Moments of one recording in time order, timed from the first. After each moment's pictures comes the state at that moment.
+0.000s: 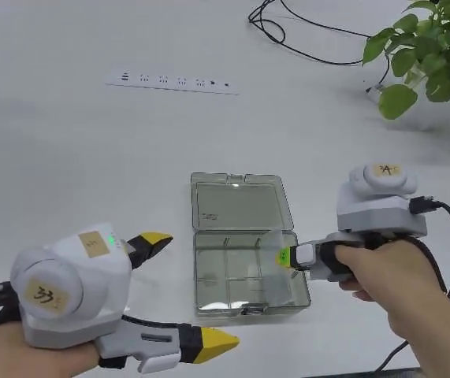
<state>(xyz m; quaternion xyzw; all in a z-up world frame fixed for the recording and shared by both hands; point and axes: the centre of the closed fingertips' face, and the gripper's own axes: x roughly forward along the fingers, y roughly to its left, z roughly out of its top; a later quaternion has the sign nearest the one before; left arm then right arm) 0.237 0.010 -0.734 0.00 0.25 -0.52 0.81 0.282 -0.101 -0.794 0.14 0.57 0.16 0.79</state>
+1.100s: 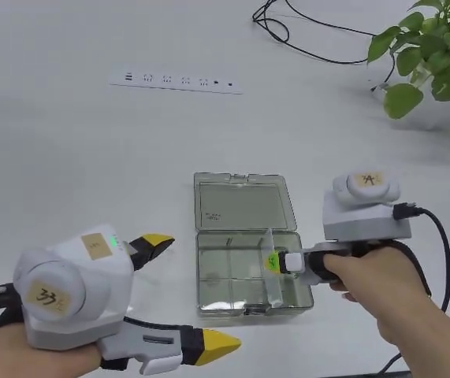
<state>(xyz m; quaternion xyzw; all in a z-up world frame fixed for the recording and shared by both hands) 0.236 0.012 -0.737 0.01 0.26 -0.52 0.81 0.283 -0.084 -0.808 0.11 0.56 0.21 0.79</state>
